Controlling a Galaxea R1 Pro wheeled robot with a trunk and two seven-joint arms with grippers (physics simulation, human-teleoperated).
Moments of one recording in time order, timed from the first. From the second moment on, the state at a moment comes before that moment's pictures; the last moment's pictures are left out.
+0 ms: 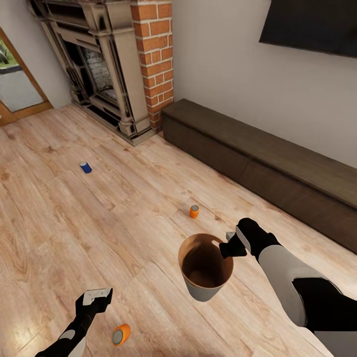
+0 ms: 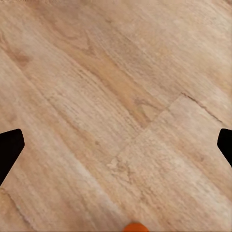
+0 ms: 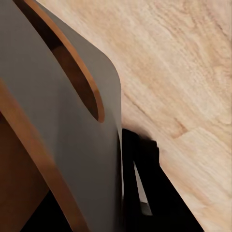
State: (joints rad) left arm -0.52 0.13 0.01 -0.20 0.12 -0.50 -0.05; right arm -1.06 -0.01 0.04 -0.35 0.09 1.04 0.27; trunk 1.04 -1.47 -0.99
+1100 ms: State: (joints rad) left arm -0.52 0.13 0.01 -0.20 0.12 -0.50 -0.05; right arm -1.06 -0.01 0.04 -0.39 0.09 1.04 0.27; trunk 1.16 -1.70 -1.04
